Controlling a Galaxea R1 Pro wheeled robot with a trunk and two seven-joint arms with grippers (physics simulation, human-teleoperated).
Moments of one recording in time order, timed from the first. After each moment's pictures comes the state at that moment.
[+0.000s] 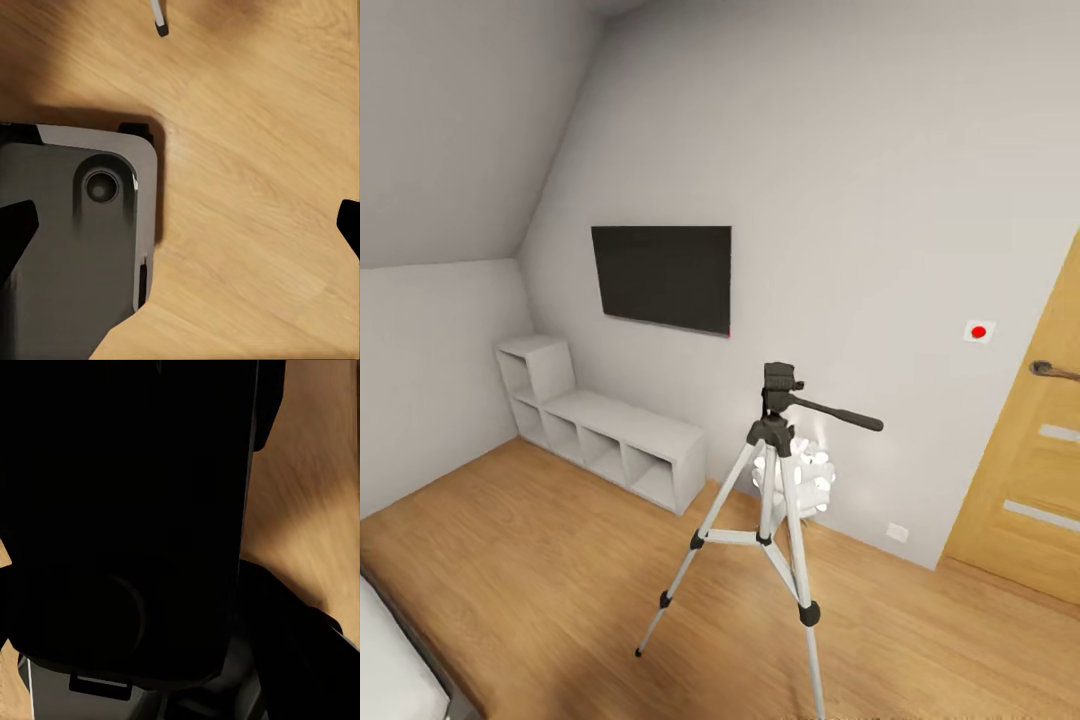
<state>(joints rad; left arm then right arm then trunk) -0.22 0.05 -0.14 0.00 0.73 -0.02 -0.07 -0.22 -0.22 -0.01 0.03 0.07 -0.05 0.22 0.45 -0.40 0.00</state>
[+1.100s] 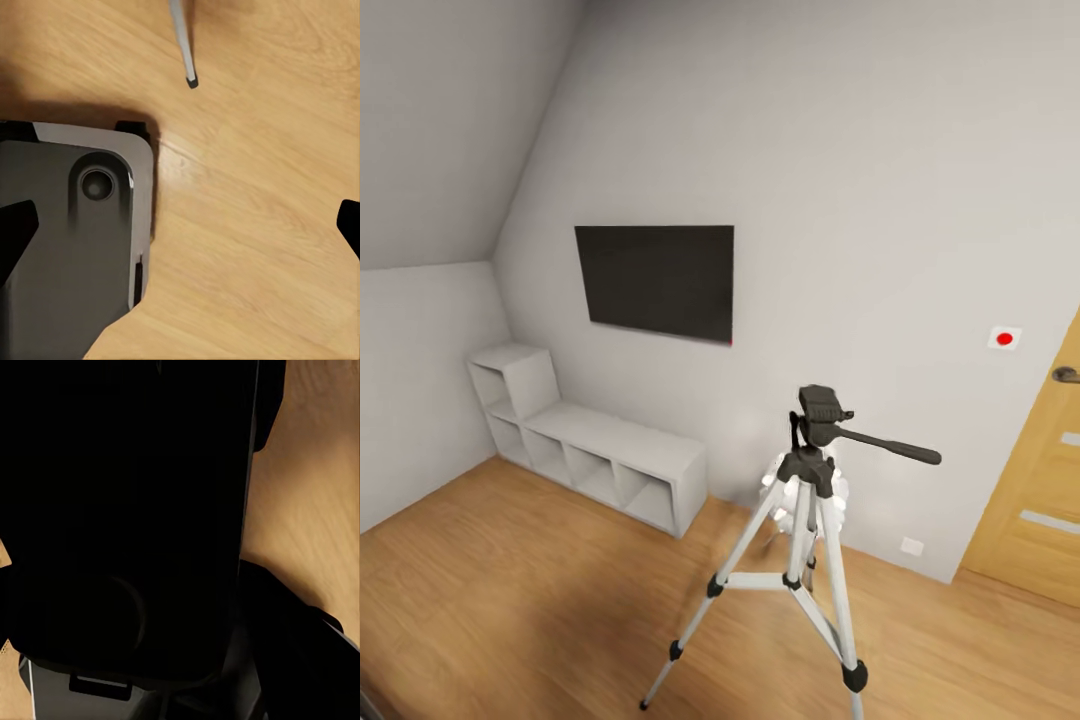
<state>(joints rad) -0.22 0.05 -0.14 0.00 0.72 -0.02 -0.07 -0.22 -0.22 -0.01 0.03 0.08 -0.05 0.22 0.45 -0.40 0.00</state>
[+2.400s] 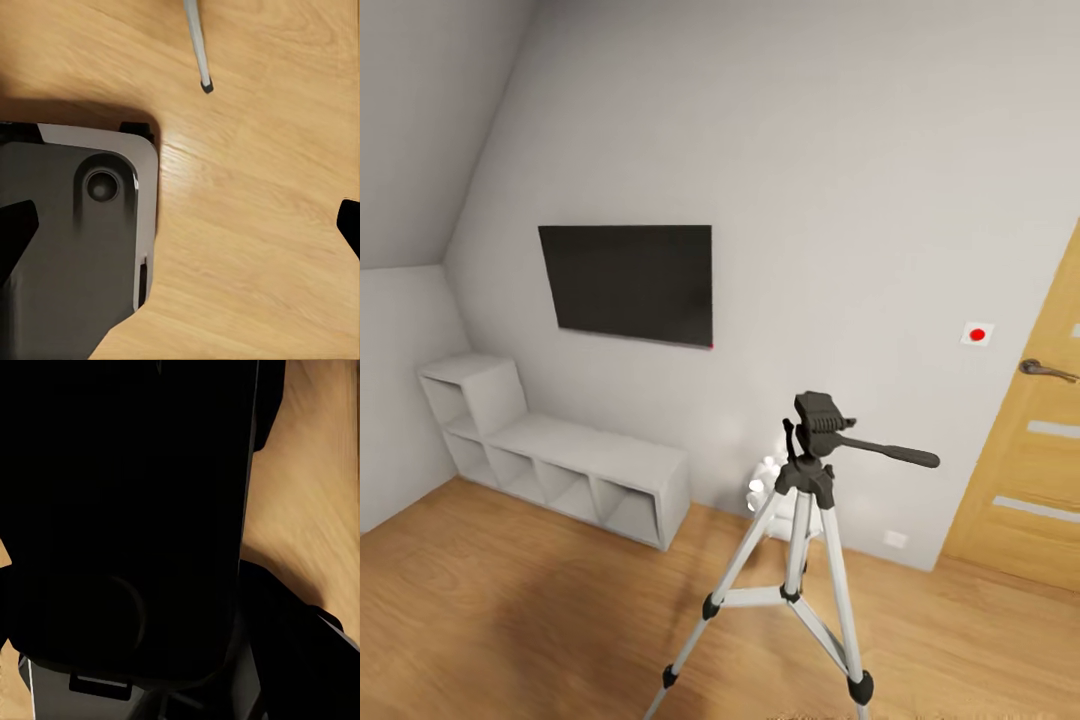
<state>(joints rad) -0.22 0.05 -0.14 0.00 0.72 -0.02 -0.07 -0.22 -0.21 -0.01 0.03 0.08 -0.05 0.22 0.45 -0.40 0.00</state>
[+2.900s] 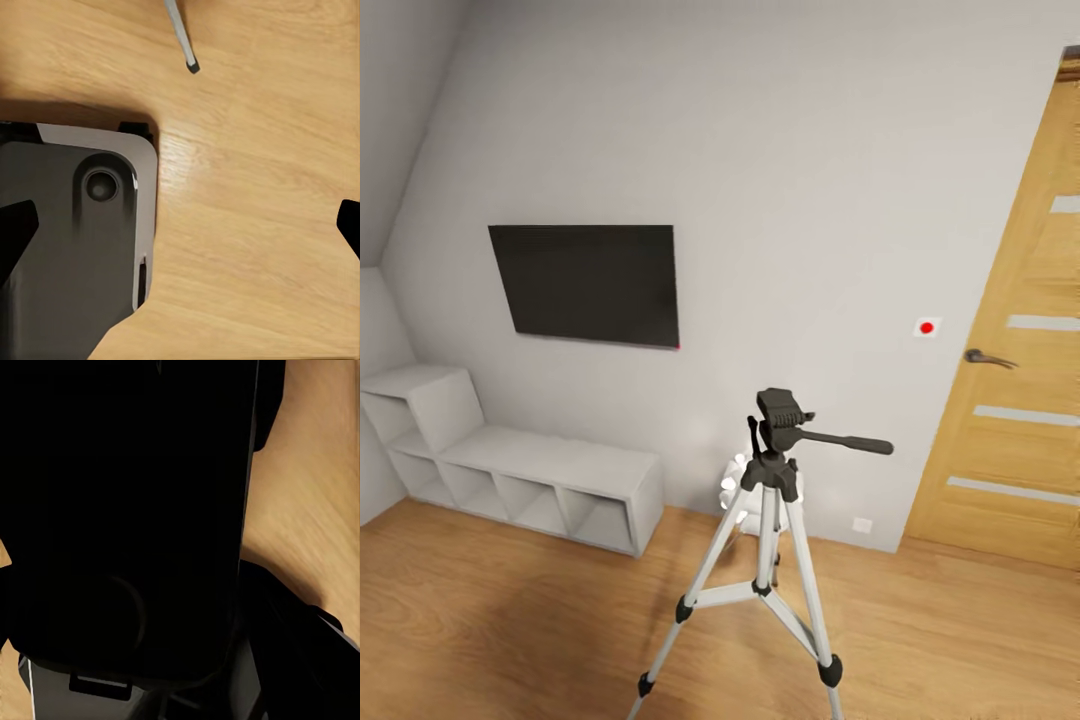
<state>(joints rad) -0.22 0.05 -0.14 0.00 0.72 -0.02 -0.07 -0.22 -0.22 -0.01 0.03 0.08 -0.05 0.22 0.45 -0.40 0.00</state>
